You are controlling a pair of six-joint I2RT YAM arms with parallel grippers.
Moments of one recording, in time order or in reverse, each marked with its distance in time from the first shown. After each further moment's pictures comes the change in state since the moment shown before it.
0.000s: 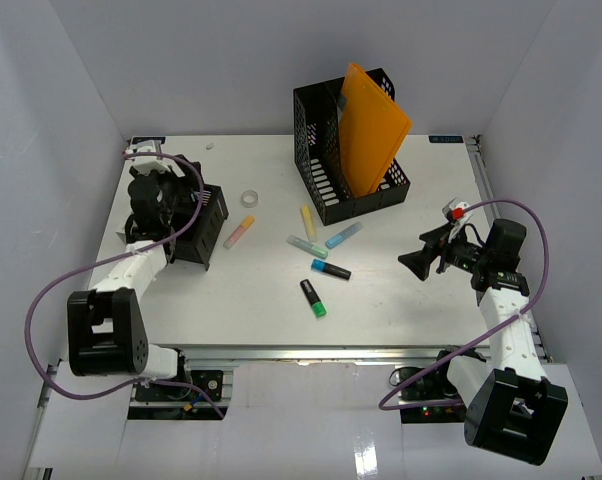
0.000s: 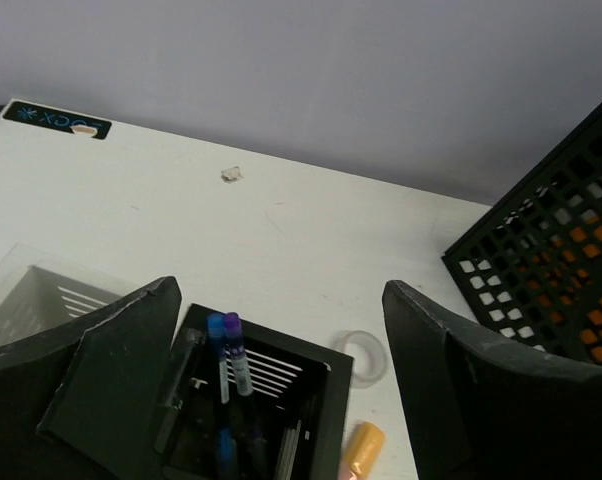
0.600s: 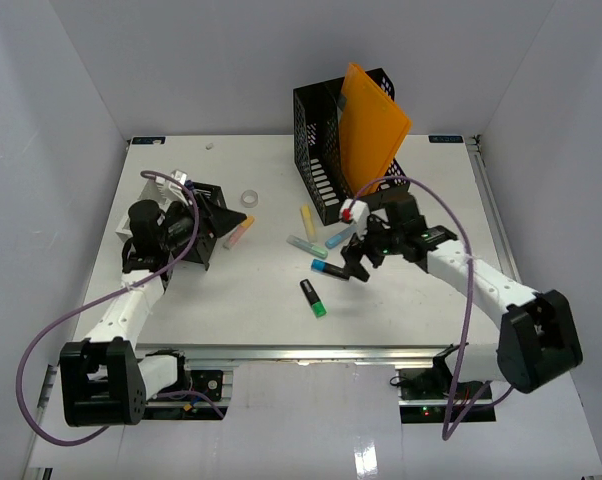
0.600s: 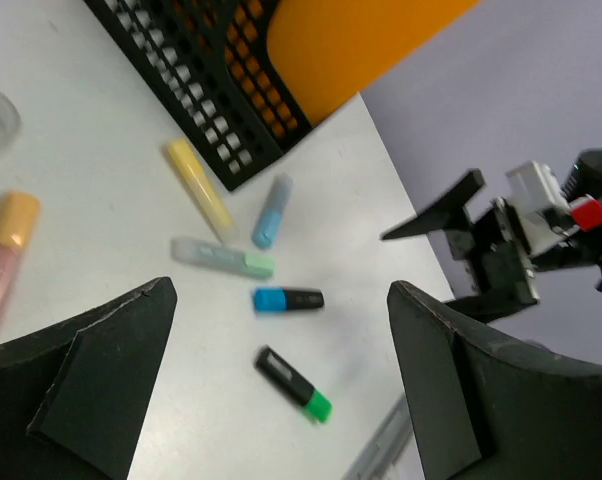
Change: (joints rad) left arm -0.012 -0.251 -0.133 -0.266 0.720 -0.370; right arm 0.664 0.354 0.292 -0.178 0.499 -0.112
